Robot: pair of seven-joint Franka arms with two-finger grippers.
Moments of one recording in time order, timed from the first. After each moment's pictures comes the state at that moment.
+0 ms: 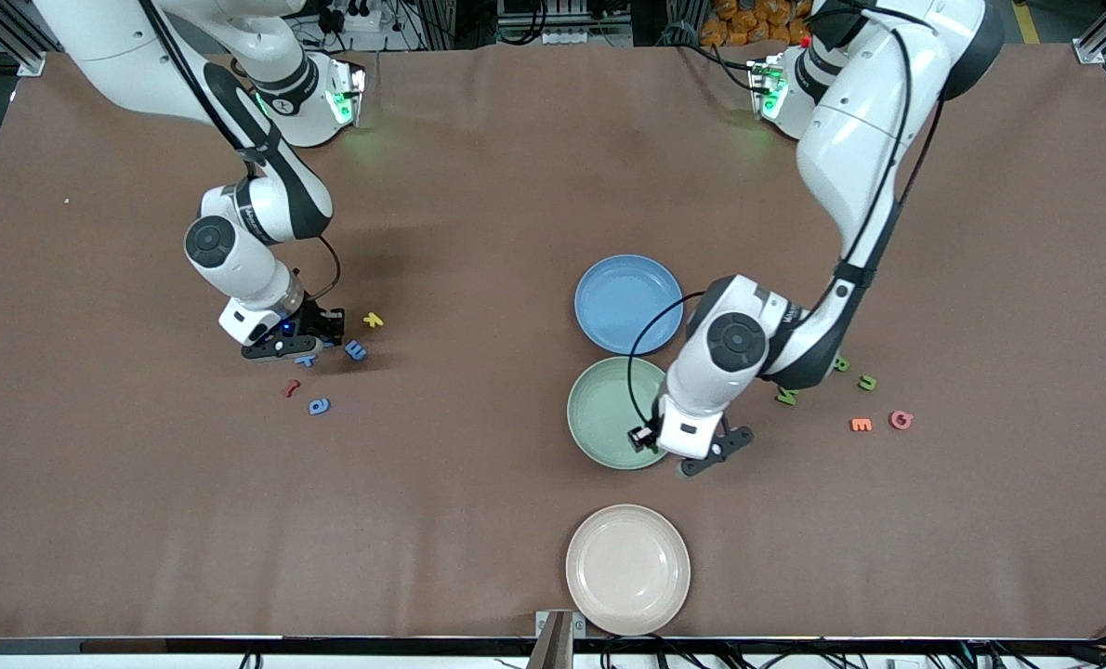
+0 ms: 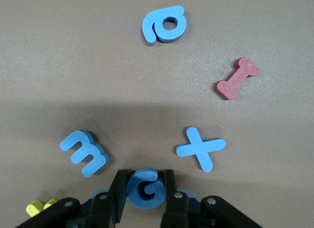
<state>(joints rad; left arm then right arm) -0.31 0.86 -0.24 -1.40 0.17 2.46 -1.08 -0.02 0.36 0.18 -2.41 -0.04 2.83 0.08</state>
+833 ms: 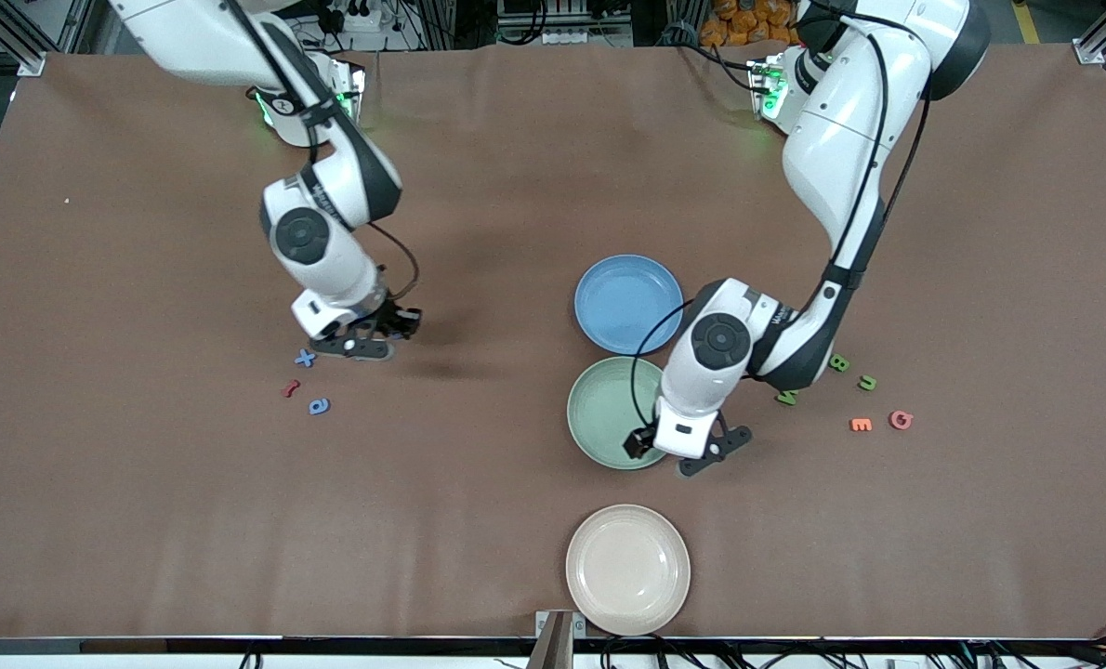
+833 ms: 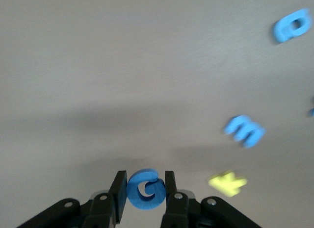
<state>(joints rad) -0.36 0.87 -0.14 -1.40 0.20 2.44 -1.10 0.27 0.34 0.20 -2.15 -0.04 2.50 0.63</state>
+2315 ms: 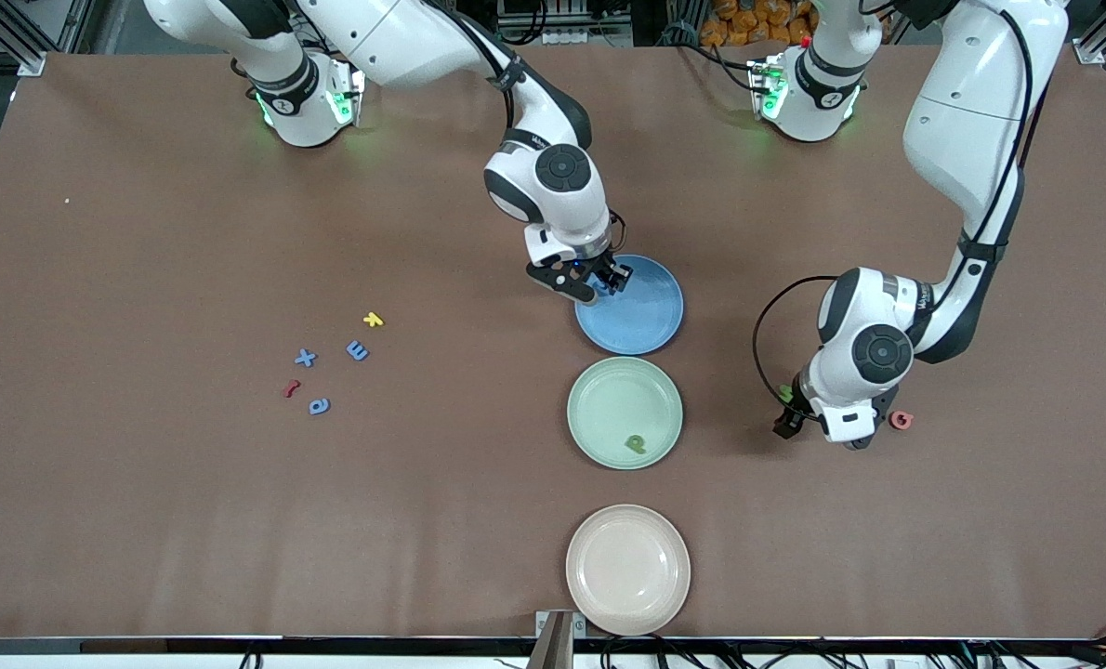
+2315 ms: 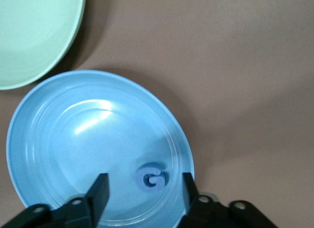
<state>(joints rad) -0.07 0.65 -0.15 -1.80 0.19 2.40 -1.34 0.77 0.72 0.19 -1.61 -0.05 2.48 1.49</state>
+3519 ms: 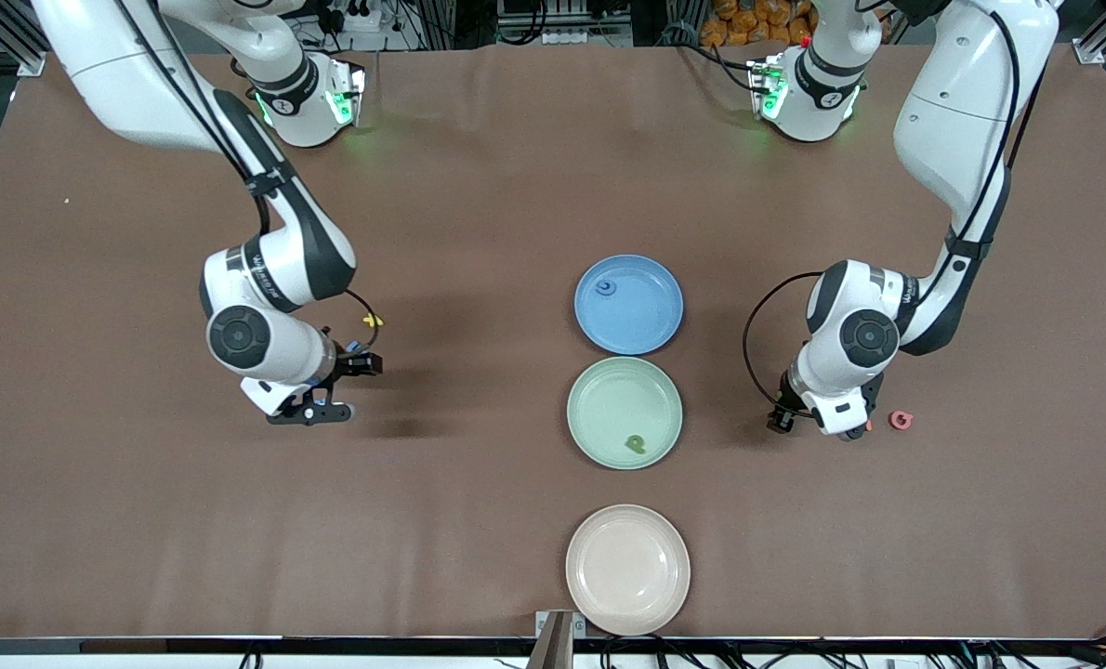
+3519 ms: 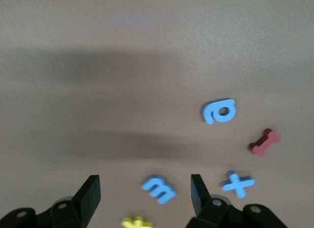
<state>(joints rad) -0.08 0.64 -0.15 -1.86 0.19 2.51 -1.44 0.04 0.53 0.24 -1.82 -0.10 2.18 0.26</state>
